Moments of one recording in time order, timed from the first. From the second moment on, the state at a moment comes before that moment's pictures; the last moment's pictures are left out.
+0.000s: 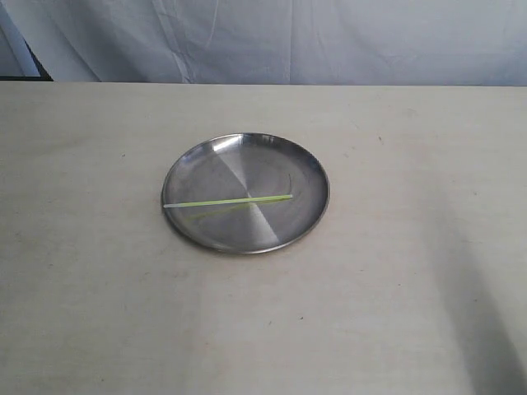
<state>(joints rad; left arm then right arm) -0.20 0.01 0.00 -0.05 0.21 0.09 -0.11 0.05 0.00 0.52 -0.31 0.52</state>
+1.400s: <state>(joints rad) -0.20 0.01 0.00 -0.05 0.21 0.09 0.35 1.74 -1.31 0.52 0.67 -0.82</state>
